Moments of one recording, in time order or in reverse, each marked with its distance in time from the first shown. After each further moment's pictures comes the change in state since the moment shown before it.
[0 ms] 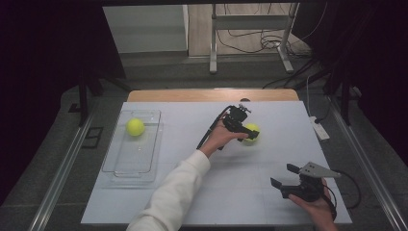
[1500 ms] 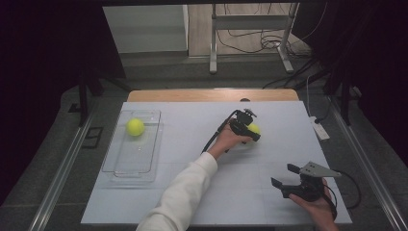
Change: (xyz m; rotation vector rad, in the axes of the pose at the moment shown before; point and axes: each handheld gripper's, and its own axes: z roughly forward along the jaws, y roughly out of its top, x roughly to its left) left arm -0.003 0.001 0.039 0.086 0.061 -0.031; right arm -0.003 -0.001 0.000 0.004 -0.001 0.005
